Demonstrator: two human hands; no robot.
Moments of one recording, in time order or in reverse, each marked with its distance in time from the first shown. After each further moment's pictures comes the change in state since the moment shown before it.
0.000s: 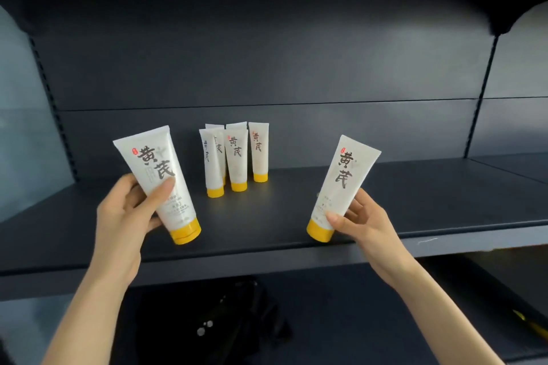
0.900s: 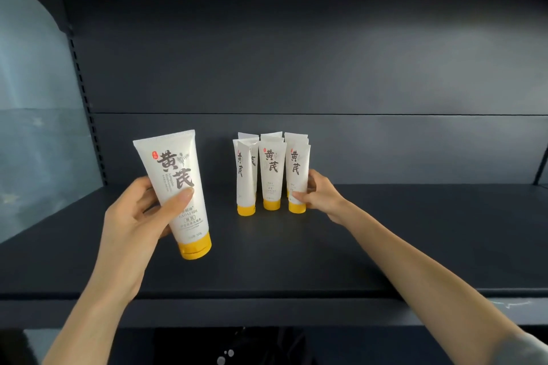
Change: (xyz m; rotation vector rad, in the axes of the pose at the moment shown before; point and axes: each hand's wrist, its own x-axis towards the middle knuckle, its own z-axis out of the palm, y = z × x) left_hand 0.039 -0.001 -0.022 0.108 -0.011 0.001; right_hand 0.205 0.066 0.077 -0.412 -0.151 0.177
